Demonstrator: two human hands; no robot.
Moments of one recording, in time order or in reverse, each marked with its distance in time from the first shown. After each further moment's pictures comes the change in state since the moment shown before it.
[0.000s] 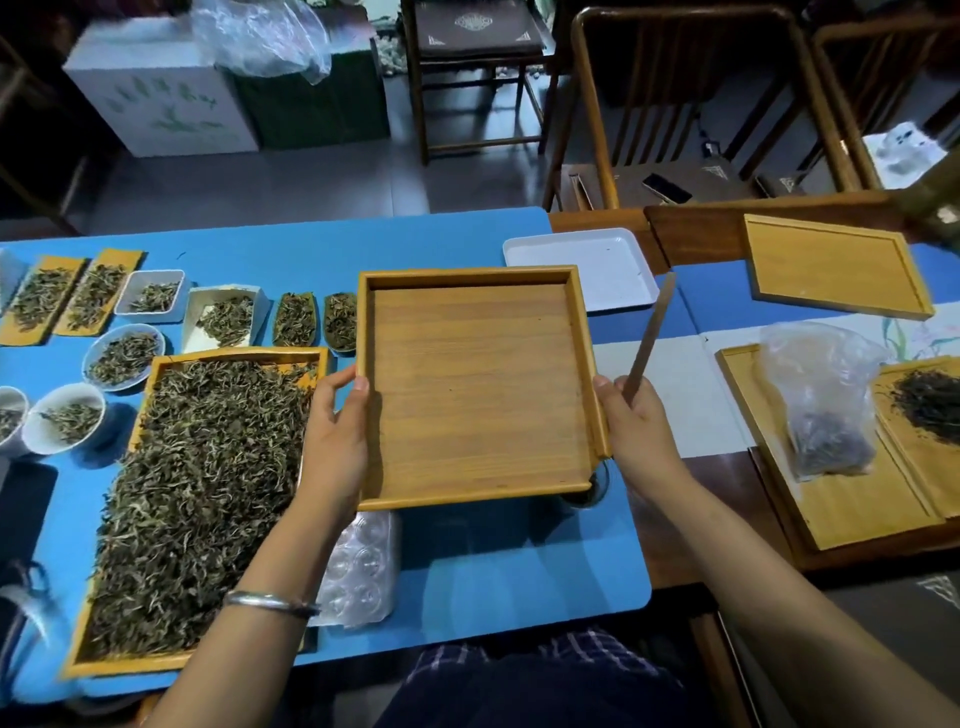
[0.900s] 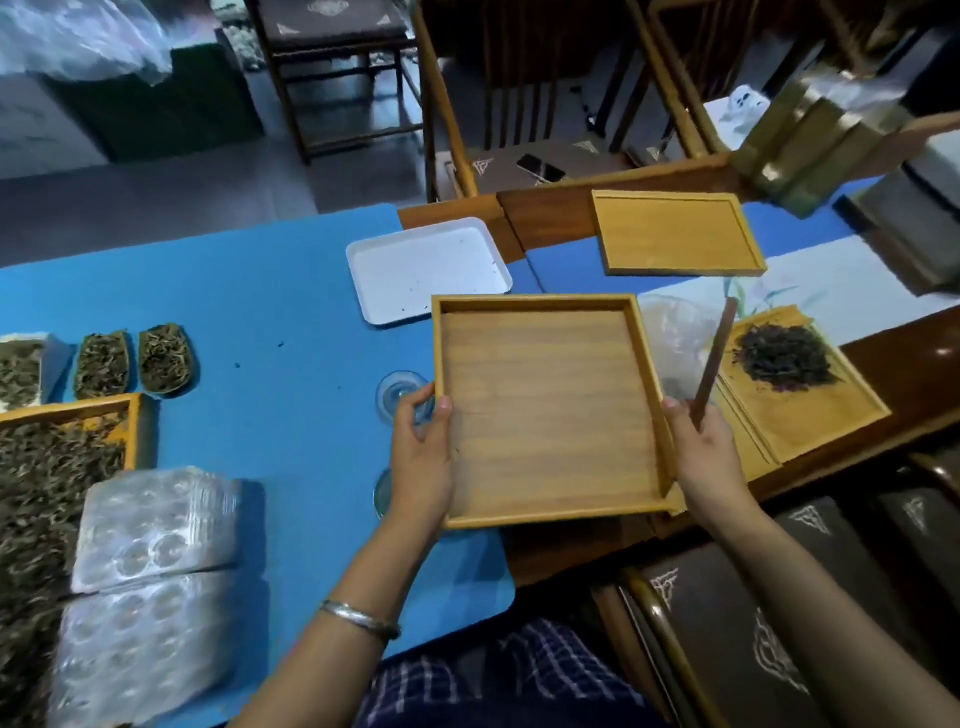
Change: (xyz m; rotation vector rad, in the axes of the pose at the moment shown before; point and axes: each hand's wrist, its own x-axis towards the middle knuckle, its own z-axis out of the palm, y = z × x) left_hand -0.077 -0.015 0.241 -0.171 -0.205 -0.075; right_hand 0.002 0.056 -0.226 -0.017 0.289 0.067
